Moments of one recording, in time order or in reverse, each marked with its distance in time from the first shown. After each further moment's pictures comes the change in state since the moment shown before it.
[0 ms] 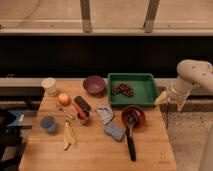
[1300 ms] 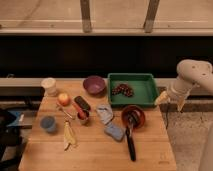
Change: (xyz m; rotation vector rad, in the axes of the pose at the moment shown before) arm -0.003 0.002 0.000 0.018 0.004 -0.031
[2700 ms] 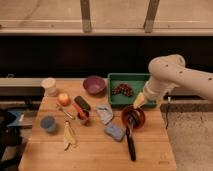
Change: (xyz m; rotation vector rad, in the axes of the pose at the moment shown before) arm 0.067 0.125 -0.026 0.022 -0.020 -0.373
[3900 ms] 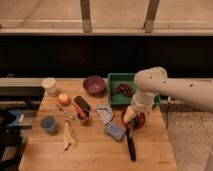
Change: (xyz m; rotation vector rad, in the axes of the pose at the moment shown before) arm 0.035 0.060 0.049 -0.021 0.119 -0.096
